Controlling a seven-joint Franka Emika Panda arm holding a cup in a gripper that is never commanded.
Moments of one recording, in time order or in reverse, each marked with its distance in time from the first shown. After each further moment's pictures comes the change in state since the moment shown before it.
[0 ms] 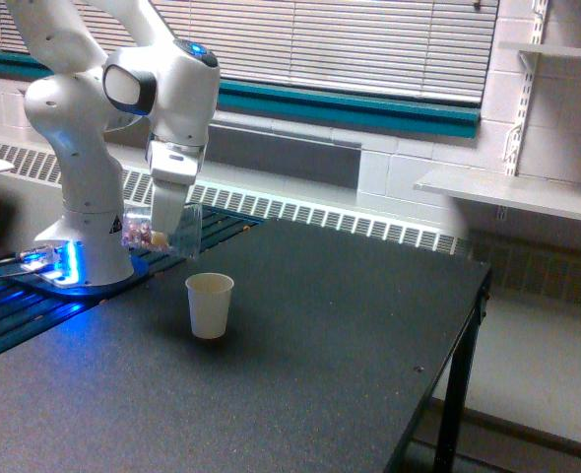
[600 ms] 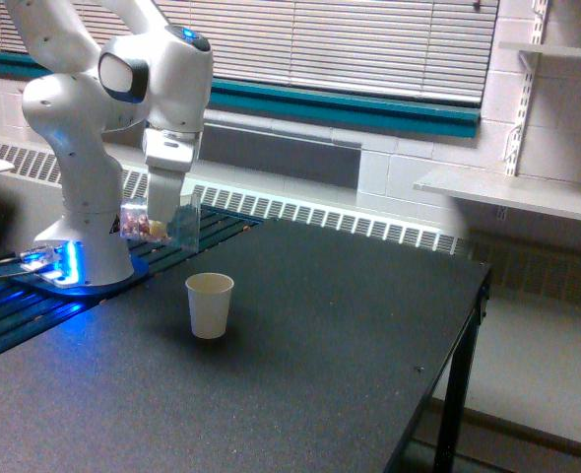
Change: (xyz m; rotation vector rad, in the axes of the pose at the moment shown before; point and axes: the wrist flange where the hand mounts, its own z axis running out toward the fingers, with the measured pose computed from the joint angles) arm -0.005 0.006 -0.017 0.018 0.033 0.017
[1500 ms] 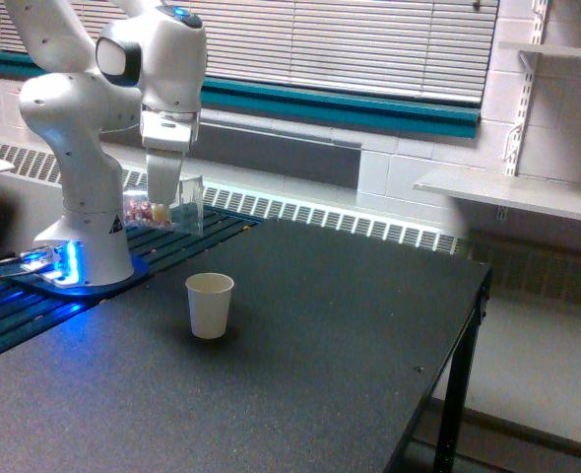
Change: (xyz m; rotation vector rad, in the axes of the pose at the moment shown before) arm -0.006 0.003 -0.025 0.024 0.055 0.005
